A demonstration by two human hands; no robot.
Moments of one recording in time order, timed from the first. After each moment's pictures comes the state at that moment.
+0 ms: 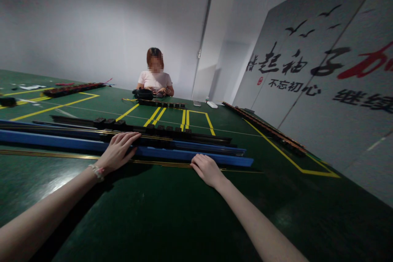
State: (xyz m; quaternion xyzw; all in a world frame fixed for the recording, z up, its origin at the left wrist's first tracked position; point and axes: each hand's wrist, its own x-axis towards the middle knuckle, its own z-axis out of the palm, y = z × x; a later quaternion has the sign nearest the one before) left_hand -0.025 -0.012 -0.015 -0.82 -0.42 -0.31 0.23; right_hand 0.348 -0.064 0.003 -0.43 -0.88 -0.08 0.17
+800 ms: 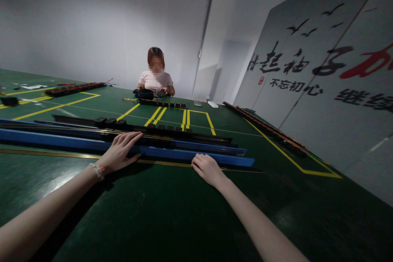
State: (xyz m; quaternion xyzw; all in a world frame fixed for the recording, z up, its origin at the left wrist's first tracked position) left_hand -0.024 -0.014 -0.016 -0.84 -0.40 -0.29 0.23; right_hand 0.350 -0.062 0.004 -0.42 -0.89 -0.09 0.14
